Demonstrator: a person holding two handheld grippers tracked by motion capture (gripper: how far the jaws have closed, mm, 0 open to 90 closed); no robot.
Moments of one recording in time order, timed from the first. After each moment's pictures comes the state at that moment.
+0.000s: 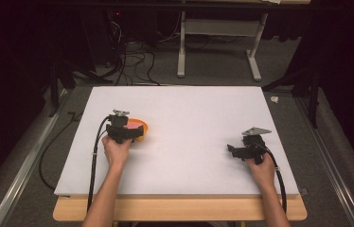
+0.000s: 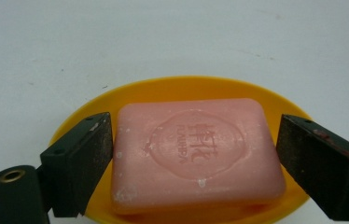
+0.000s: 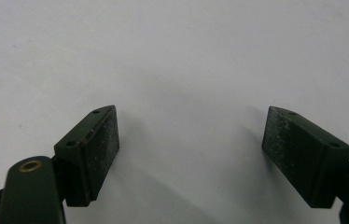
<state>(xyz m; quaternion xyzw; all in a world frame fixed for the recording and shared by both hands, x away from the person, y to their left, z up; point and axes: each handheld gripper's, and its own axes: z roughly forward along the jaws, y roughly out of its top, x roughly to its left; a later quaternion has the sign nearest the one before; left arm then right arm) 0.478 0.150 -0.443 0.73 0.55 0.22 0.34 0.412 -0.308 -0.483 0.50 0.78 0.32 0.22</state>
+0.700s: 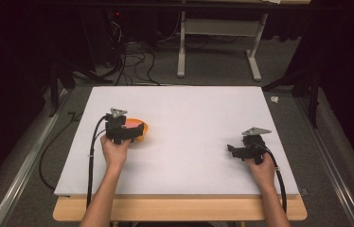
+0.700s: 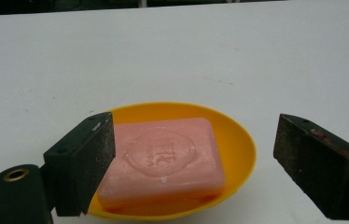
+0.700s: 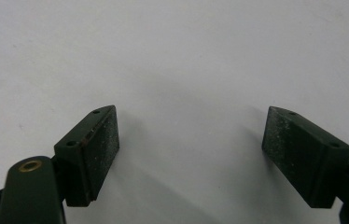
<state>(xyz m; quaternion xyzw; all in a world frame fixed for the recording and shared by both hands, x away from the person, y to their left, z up) 0.458 0.148 -0.418 0.72 0.52 0.22 0.40 0.412 -0.308 -0.483 0.50 0.78 0.32 0.22</state>
